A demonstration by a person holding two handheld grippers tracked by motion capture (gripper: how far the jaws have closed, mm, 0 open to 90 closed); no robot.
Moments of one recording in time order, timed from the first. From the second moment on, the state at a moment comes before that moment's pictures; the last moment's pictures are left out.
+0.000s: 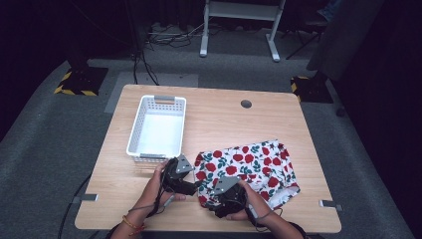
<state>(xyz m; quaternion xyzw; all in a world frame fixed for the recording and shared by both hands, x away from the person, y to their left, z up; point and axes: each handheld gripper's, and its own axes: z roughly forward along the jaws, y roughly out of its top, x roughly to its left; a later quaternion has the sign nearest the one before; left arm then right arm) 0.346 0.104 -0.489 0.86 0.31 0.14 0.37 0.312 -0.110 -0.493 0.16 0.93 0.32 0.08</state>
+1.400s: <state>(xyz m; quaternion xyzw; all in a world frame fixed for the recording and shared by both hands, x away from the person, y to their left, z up) 0.357 0.085 -0.507 0.86 0.34 0.13 0.36 0.280 -0.110 -0.492 0.11 0.93 0.34 0.05</state>
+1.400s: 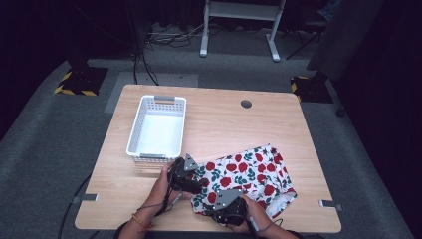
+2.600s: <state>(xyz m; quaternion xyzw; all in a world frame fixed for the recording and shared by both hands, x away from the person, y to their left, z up) 0.355 0.095 -0.504 0.87 0.30 0.09 0.38 0.283 -0.106 -0.493 0.11 0.93 0.35 0.05</state>
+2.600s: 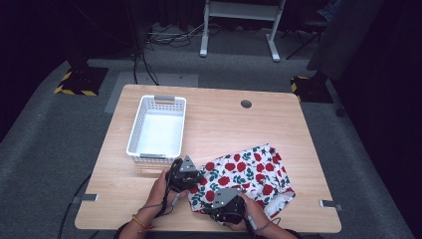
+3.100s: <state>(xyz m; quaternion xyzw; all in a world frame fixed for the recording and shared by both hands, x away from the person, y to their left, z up) 0.352 0.101 -0.502 0.87 0.30 0.10 0.38 0.281 -0.107 -0.486 0.10 0.92 0.36 0.07</state>
